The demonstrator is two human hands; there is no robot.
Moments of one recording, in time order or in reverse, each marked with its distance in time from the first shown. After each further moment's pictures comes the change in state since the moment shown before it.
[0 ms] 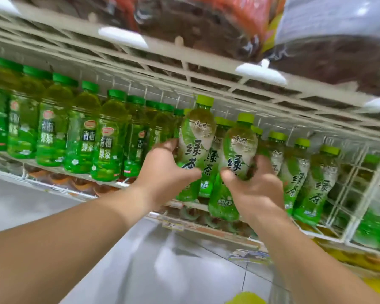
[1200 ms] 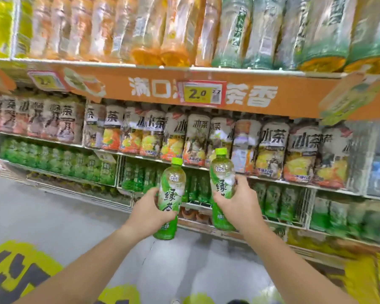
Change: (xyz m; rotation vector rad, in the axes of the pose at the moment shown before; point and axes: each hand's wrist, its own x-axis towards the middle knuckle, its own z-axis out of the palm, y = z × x) left_hand -0.255 0.180 -0.272 0.064 0.026 -0.216; right_hand -0.244 -0.187 -0.201 0.123 -0.114 -0.244
